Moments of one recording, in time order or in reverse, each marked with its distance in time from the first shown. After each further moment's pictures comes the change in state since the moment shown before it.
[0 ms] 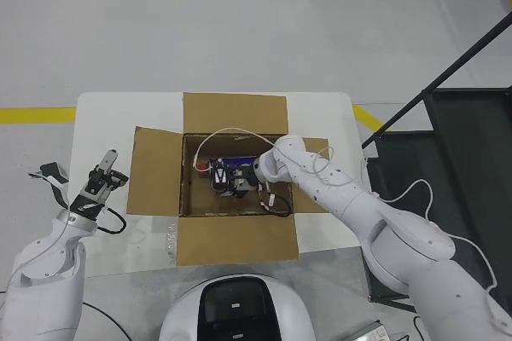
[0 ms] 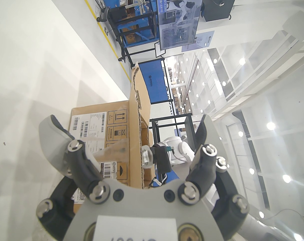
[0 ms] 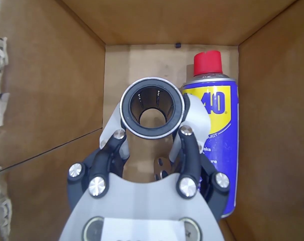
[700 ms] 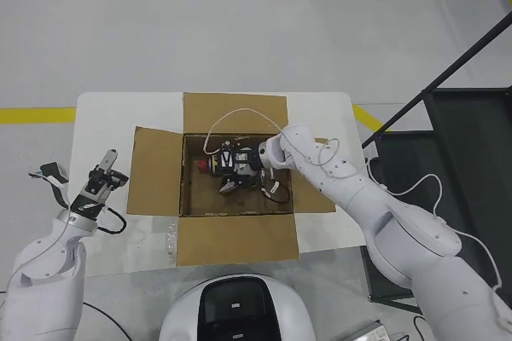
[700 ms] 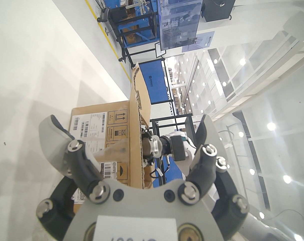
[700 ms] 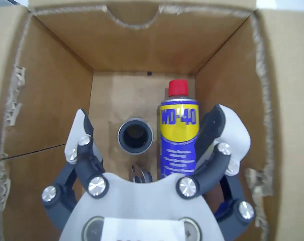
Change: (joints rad) left arm 0.001 0.001 0.003 -0.004 0.011 0.014 0.016; right arm 0.024 0.047 0.079 -0.048 -0.161 -0.031 -0.280
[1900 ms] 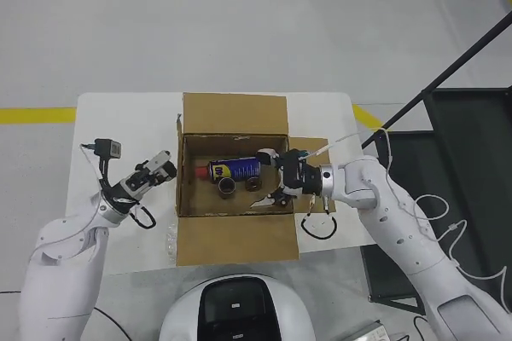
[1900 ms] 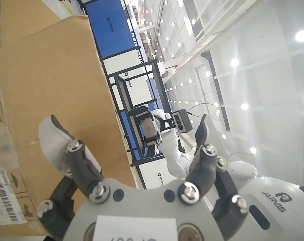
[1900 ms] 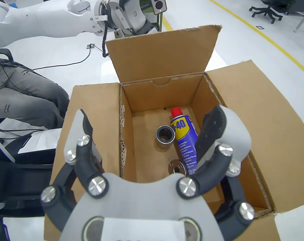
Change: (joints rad) left arm -0.107 0.012 0.196 -0.098 -0.129 -0.029 -0.278; right arm -0.623 0.325 0.619 -0.807 0.390 -0.047 0.294
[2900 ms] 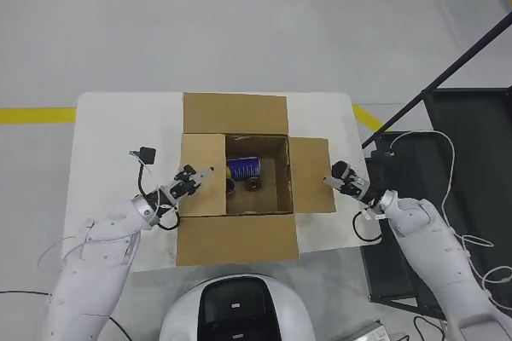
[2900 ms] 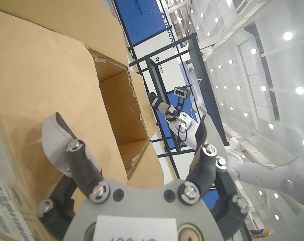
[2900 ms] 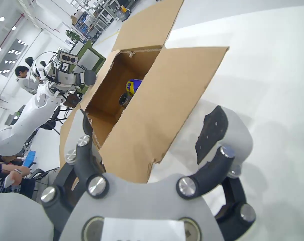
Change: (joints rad) left arm -0.010 -0.001 0.181 0.018 0.352 -0.031 0.208; right arm -0.138 0.063 0.188 0.524 0.760 -0.005 0.248
